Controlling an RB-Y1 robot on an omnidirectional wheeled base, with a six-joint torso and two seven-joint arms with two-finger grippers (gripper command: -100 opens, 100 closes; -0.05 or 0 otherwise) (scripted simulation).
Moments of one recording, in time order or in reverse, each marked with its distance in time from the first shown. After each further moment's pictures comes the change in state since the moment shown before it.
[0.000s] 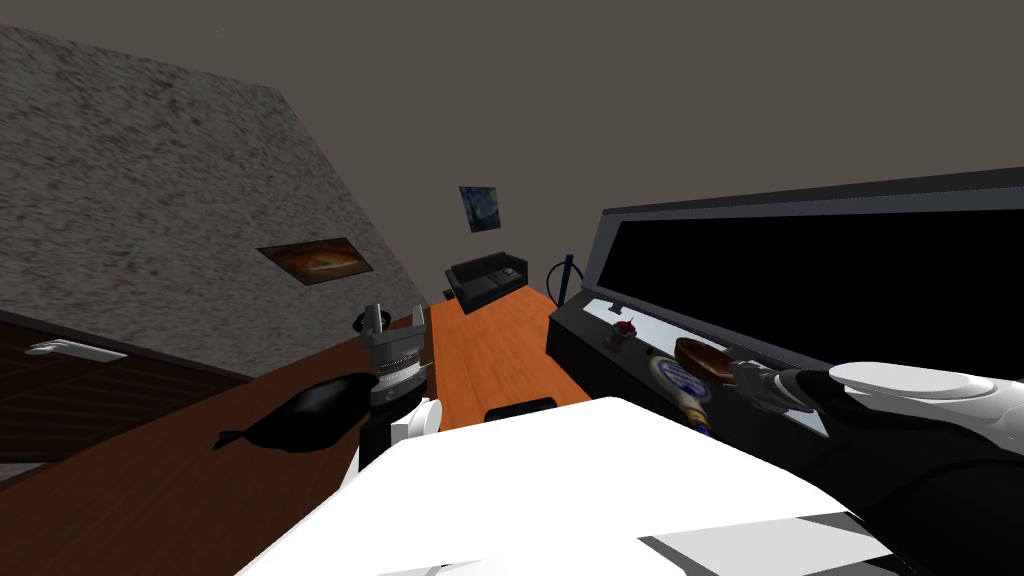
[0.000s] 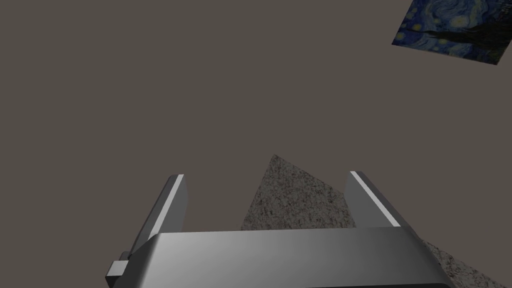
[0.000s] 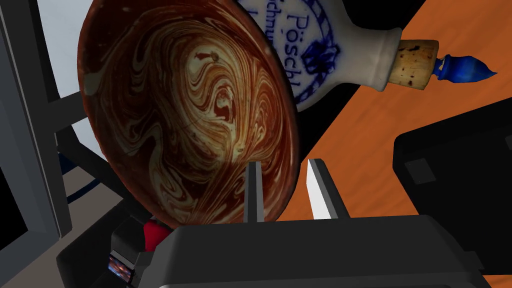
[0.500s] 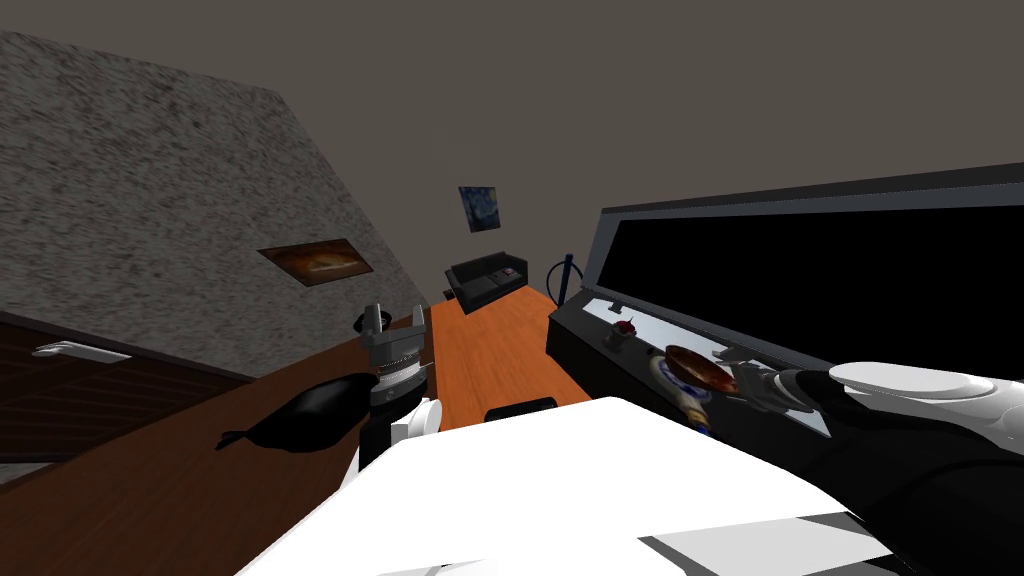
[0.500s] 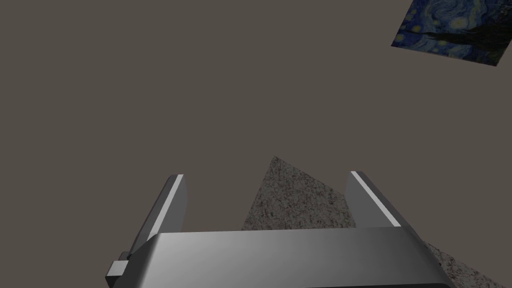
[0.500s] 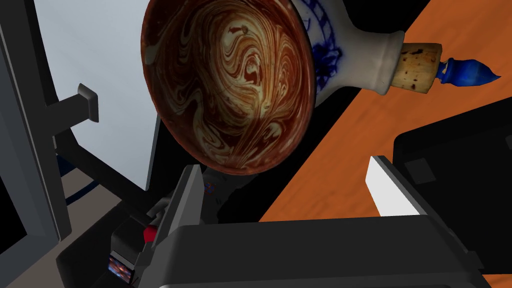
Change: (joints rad) left arm 0.000 0.000 0.000 0.000 0.000 0.000 0.000; right arm 0.000 0.000 0.000 0.000 0.000 0.001 0.000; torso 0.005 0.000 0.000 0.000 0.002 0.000
